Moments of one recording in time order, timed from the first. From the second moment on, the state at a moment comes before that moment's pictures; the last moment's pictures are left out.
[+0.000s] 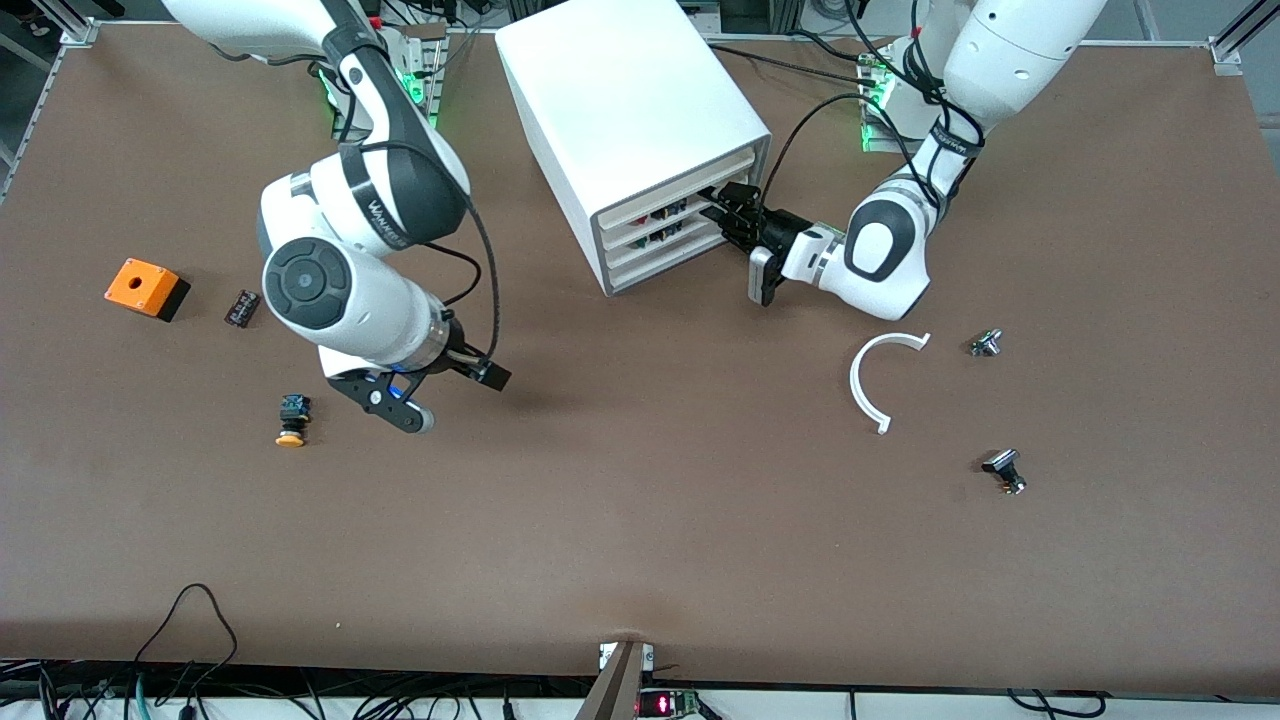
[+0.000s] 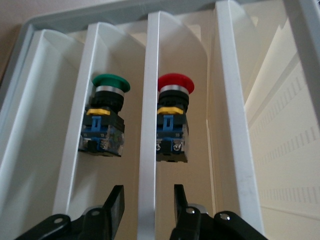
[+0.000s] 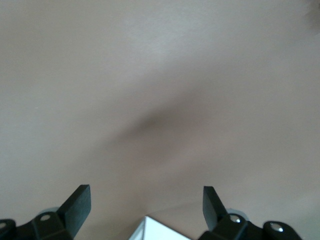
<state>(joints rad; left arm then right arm) -0.18 0.48 -0.25 -2.22 -1.27 1.74 1.16 0.41 0.55 0.04 -1.31 0.10 1.79 0.97</state>
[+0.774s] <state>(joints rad) -0.13 0.49 -0.23 -2.16 -1.20 1.73 1.15 0.51 0.63 0.04 -1.11 0.13 1.81 1.27</state>
